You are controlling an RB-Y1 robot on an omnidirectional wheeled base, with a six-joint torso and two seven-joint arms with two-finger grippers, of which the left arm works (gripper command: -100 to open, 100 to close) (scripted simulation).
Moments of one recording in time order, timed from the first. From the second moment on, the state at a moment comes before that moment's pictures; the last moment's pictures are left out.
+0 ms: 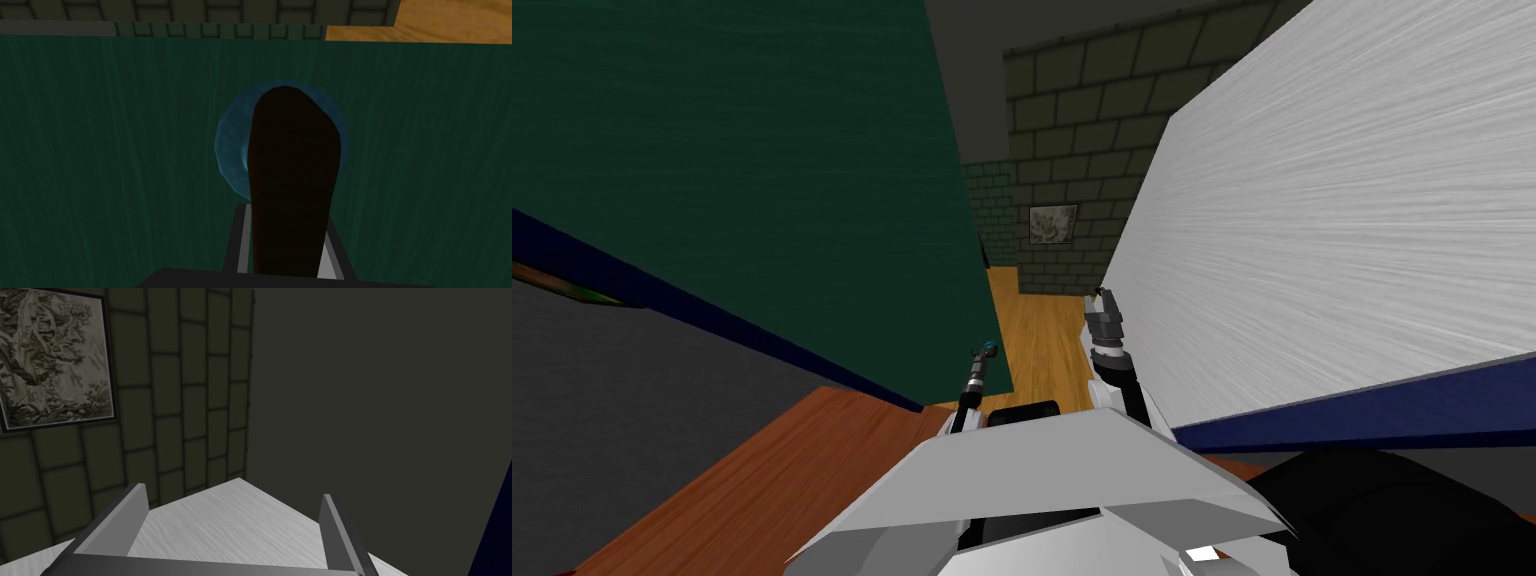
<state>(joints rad) 0.05 0.06 -0.12 -0.89 0.05 -0.74 0.00</state>
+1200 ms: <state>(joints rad) 0.04 0.05 0.02 -0.87 0.11 -0.73 -0.04</state>
